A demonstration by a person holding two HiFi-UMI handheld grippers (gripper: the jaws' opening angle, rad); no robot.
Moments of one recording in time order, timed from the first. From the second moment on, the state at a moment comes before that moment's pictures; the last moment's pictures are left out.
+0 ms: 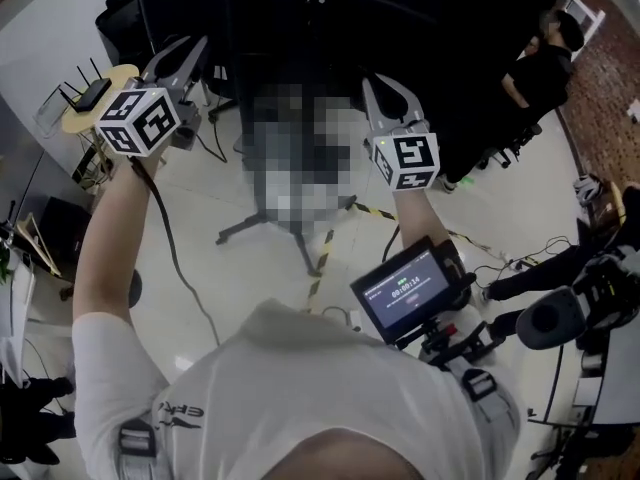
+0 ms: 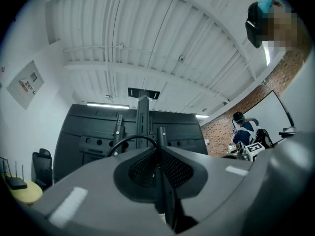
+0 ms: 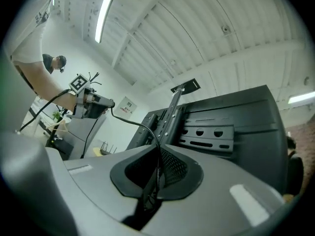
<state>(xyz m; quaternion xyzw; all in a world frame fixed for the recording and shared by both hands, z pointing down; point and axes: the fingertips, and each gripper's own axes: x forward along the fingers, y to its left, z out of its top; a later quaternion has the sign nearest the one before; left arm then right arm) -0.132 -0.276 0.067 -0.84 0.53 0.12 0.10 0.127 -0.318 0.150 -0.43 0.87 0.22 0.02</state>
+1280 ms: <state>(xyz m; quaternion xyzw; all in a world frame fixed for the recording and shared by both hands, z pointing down) -0.130 -0.302 -0.009 -0.85 0.47 0.17 0.17 0.143 -0.356 0.029 -0.44 0.83 0.34 0.06</state>
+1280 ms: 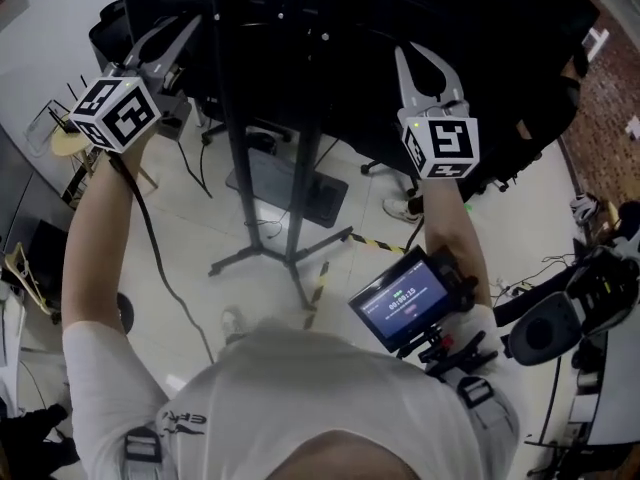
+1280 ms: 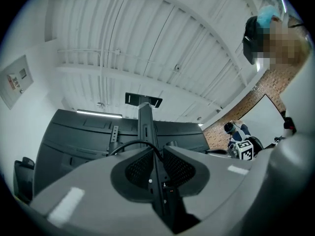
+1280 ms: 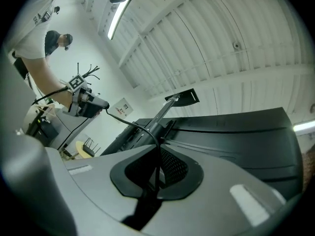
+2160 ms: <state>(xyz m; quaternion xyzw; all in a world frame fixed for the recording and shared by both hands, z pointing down) -0.206 -0.469 -0.086 -0.90 0.34 0.18 0.21 0.075 -0.444 -0.058 -0.57 0.73 0.37 0.00</state>
